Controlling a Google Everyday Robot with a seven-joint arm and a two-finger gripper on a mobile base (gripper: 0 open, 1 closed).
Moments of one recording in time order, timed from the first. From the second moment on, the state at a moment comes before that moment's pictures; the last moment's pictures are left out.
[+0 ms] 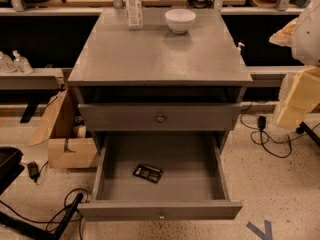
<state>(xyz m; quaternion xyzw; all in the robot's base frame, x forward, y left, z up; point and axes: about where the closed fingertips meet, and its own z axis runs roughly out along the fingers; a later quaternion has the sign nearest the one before) 0.438 -0.211 0.995 -0.60 0.77 -0.06 0.19</state>
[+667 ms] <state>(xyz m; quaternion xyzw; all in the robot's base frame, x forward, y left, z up) 0.448 -0.203 0.982 -0.61 0.77 -0.05 0.20</state>
